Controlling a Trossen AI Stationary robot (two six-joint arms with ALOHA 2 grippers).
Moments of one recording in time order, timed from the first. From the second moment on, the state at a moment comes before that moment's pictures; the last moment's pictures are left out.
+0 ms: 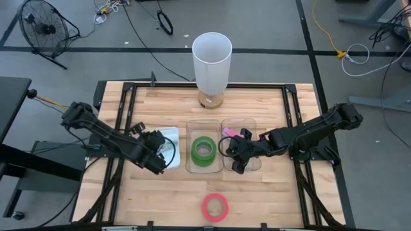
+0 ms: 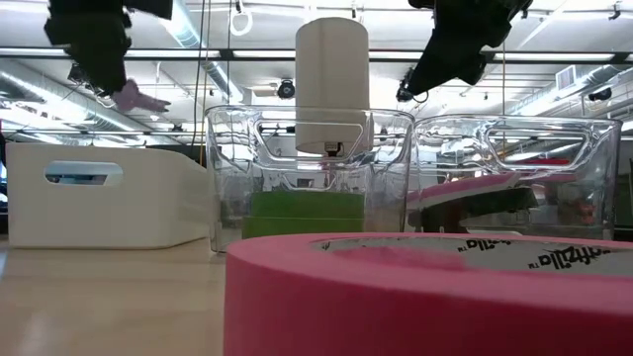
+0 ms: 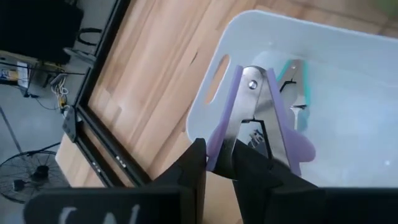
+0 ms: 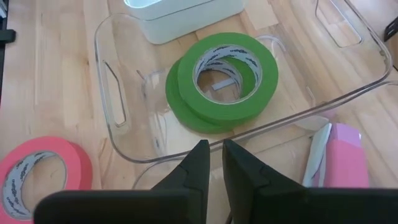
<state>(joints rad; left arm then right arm) -0.50 1.46 1.15 -1.48 -0.63 -1.06 0.32 1.43 1.05 -0.51 0.30 0.51</state>
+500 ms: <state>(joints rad) -0.47 1.46 1.05 -1.34 -0.63 -1.06 0.32 1.43 1.05 -0.51 0.30 0.51</state>
